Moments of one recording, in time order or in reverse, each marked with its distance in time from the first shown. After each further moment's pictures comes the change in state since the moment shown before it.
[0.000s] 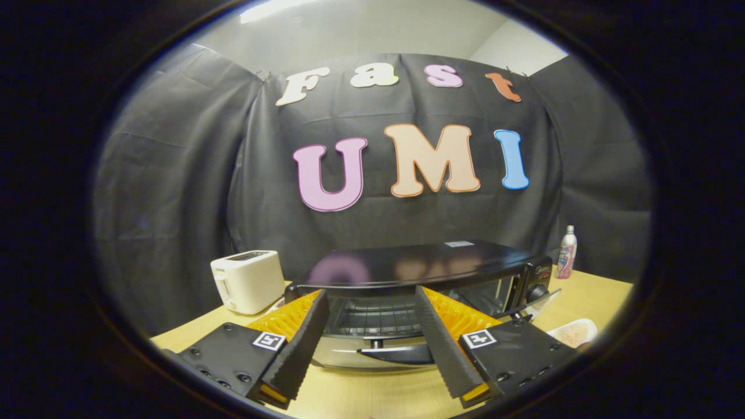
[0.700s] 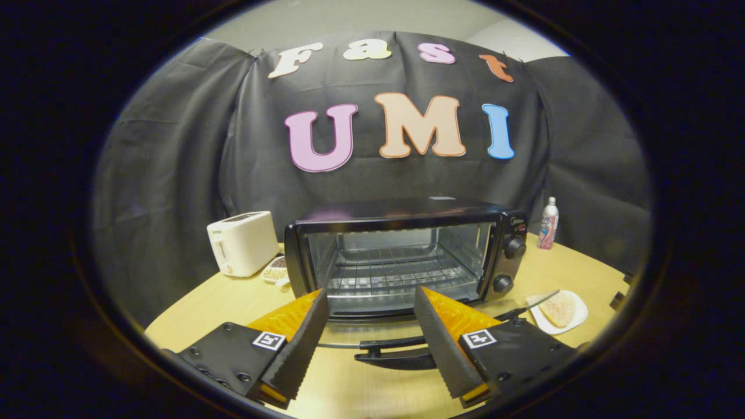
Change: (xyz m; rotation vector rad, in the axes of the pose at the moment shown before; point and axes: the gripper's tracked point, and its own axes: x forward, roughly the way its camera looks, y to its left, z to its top) arm -0.051 -0.012 -0.061 -0.014 0.185 -0.075
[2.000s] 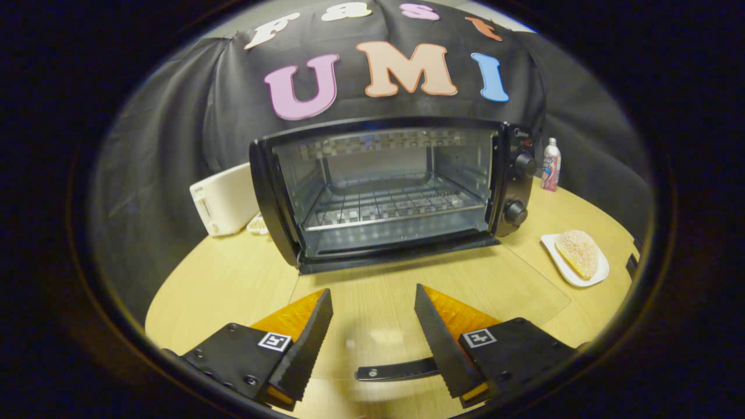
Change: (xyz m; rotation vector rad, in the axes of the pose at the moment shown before) arm 0.018 -0.012 -0.098 0.022 0.267 -0.018
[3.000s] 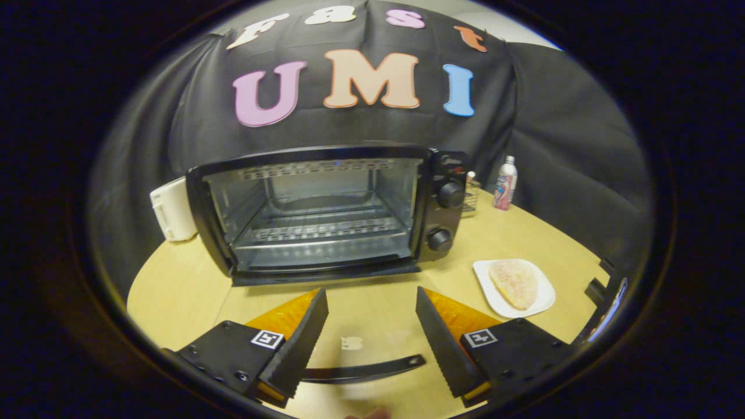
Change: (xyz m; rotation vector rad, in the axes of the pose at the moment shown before) arm -0.022 -0.124 0.050 0.016 -0.063 -0.227
